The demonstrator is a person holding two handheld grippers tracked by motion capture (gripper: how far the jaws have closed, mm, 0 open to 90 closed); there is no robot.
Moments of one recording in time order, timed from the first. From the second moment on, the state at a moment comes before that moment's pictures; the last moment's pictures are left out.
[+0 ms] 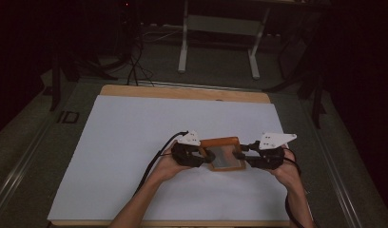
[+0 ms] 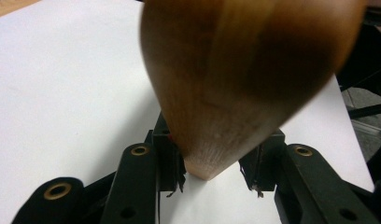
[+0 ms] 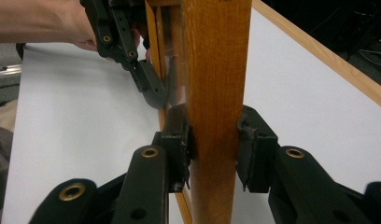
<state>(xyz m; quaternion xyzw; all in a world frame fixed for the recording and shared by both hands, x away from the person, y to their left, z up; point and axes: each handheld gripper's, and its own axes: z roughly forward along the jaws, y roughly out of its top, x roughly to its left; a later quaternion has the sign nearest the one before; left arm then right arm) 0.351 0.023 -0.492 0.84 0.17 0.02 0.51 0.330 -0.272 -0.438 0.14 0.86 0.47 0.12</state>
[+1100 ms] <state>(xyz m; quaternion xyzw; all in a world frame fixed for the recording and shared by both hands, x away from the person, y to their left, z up) 0.353 0.107 -0.499 0.82 0.31 0.03 0.48 0.372 -0.183 -0.493 0.27 0.82 0.51 -0.03</state>
